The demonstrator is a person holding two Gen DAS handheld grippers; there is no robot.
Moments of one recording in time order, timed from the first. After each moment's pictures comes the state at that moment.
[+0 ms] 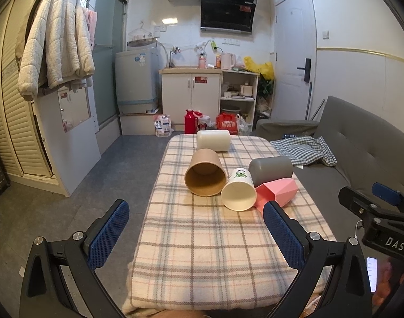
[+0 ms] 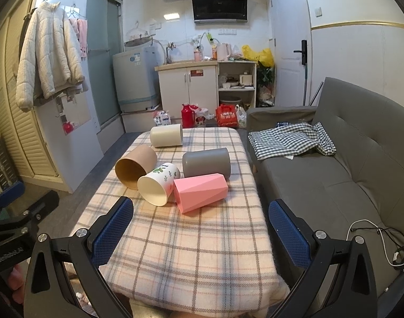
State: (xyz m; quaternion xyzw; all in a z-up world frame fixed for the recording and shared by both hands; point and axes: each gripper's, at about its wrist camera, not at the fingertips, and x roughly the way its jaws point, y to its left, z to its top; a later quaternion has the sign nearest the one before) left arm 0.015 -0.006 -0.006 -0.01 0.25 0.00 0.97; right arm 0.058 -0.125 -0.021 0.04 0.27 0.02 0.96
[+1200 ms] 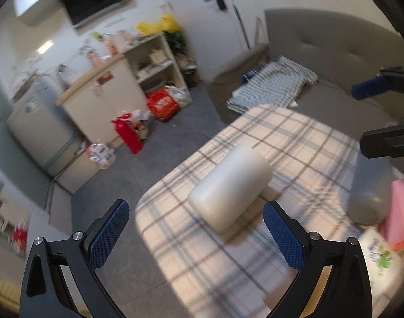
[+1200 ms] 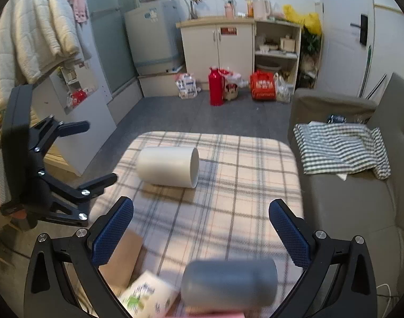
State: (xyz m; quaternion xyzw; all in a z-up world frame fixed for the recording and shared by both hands) left arm 0.399 -0.012 -0.045 0.27 0.32 -0.23 0.88; right arm 0.409 -0.107 -0.037 0.02 0.40 0.10 0.91
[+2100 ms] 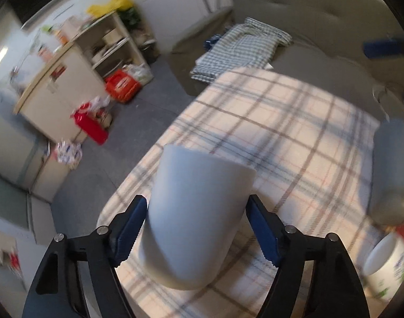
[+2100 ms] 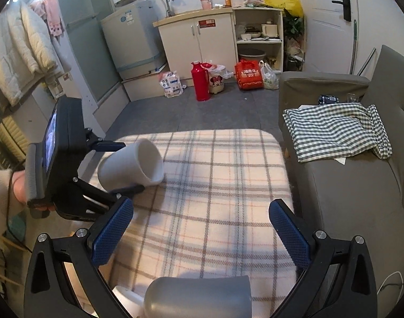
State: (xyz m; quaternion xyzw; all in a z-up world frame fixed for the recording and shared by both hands) left arm 0.453 -0.059 -0.090 0.31 0.40 -0.28 0.81; right arm 0.414 -0.153 -0.050 0.07 0.40 0.07 0.91
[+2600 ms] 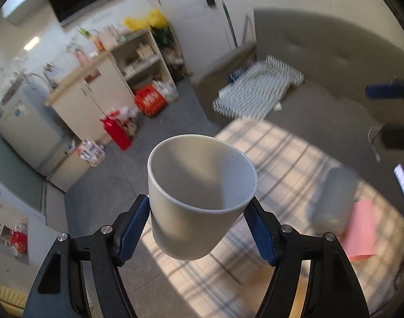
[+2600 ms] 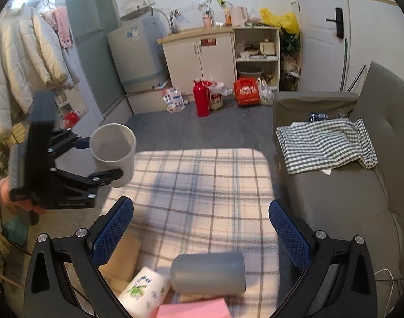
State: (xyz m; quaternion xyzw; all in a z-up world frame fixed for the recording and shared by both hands) left arm 0.365 -0.032 0.044 0.27 0.34 -0.24 0.87; right arm 0.339 -0.153 0.039 0.07 0.36 0.07 0.93
